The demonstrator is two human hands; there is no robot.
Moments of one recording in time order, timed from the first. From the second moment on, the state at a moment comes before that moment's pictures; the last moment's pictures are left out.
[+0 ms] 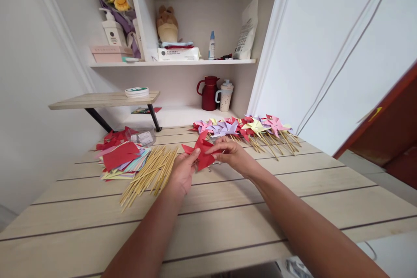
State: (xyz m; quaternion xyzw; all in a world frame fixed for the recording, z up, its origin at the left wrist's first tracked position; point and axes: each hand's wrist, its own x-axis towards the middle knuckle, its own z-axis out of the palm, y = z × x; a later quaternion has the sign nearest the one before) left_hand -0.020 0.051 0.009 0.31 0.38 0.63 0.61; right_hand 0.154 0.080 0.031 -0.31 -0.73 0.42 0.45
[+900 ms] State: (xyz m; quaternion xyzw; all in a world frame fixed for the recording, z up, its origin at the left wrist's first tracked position) left_hand -0.012 0.053 0.003 0.38 0.42 0.62 0.54; right_hand 0.148 0.079 0.025 -0.43 -0.70 0.38 0.43
